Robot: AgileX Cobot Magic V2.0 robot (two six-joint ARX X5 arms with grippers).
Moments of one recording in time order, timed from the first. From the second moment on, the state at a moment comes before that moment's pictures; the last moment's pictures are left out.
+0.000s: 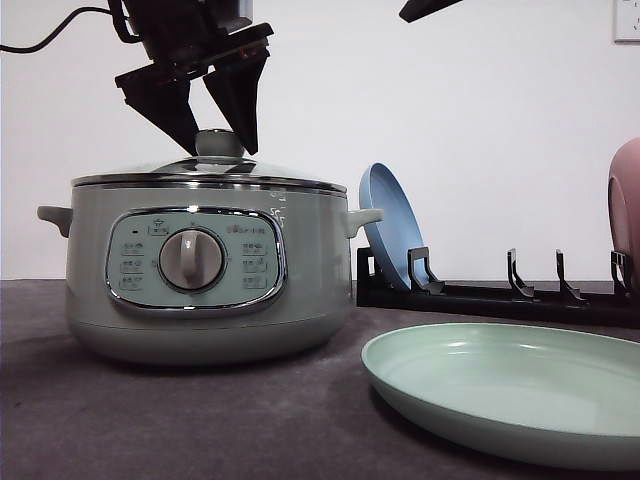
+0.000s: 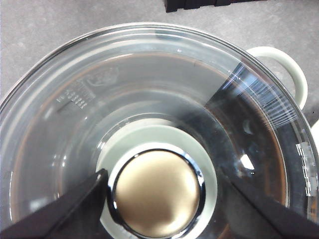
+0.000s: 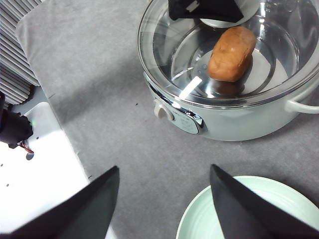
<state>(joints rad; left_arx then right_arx) -0.47 1.73 1.66 -0.89 0.07 0.08 0.63 1.22 1.29 -0.85 -0.44 0.00</state>
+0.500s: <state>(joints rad) -0.47 1.73 1.67 -0.90 0.06 0.10 0.63 1.22 1.29 -0.85 -0.41 0.00</state>
